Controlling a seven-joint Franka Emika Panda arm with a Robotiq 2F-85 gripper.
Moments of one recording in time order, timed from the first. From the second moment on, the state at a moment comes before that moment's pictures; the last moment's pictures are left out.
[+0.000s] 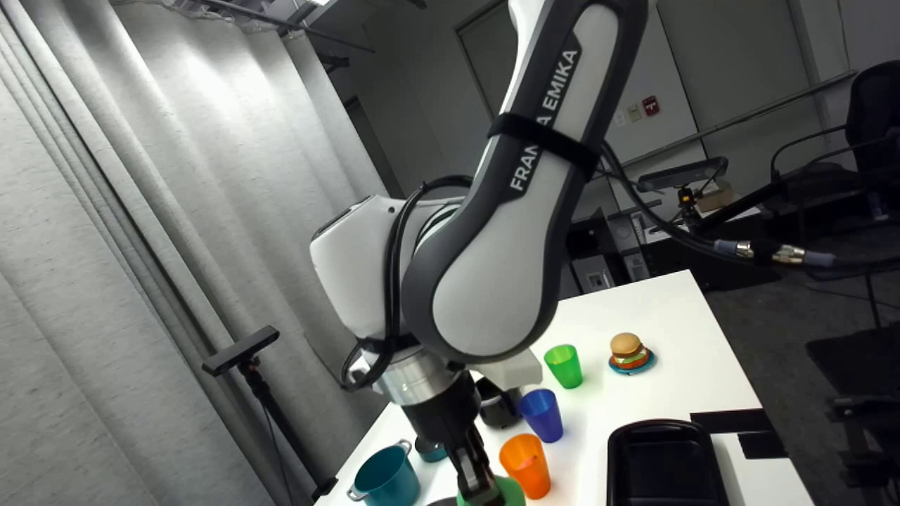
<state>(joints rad) 0.18 0.30 0.09 -2.01 -0.21 2.35 -0.14</state>
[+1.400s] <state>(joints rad) 0.10 0.43 0.04 -2.00 -0.21 2.54 -0.13</state>
